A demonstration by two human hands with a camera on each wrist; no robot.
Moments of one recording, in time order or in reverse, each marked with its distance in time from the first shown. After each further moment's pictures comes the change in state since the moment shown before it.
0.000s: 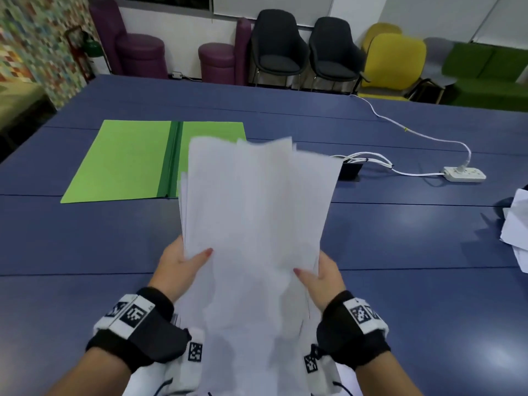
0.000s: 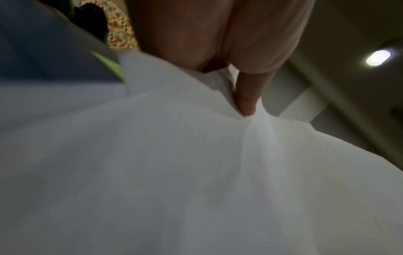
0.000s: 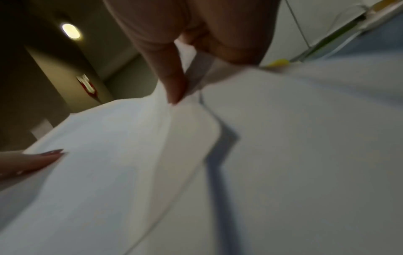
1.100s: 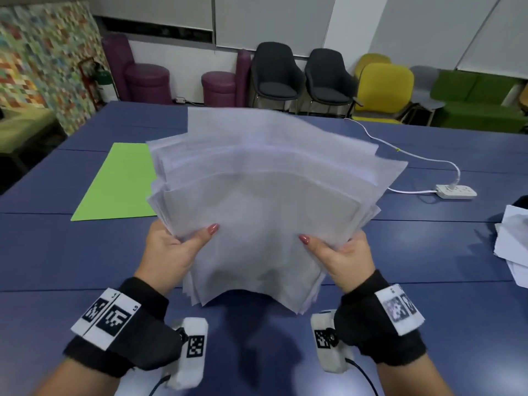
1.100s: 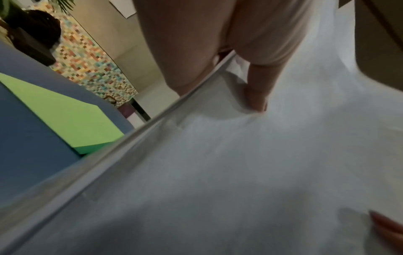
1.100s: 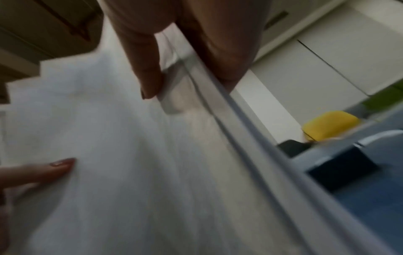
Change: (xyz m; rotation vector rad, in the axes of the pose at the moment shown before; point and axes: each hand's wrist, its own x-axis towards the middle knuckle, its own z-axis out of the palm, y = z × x) left_hand -0.017 0.088 -0.001 -0.154 0.035 0.433; right_hand -0.005 -0.089 -0.021 0.318 0.029 -0.392
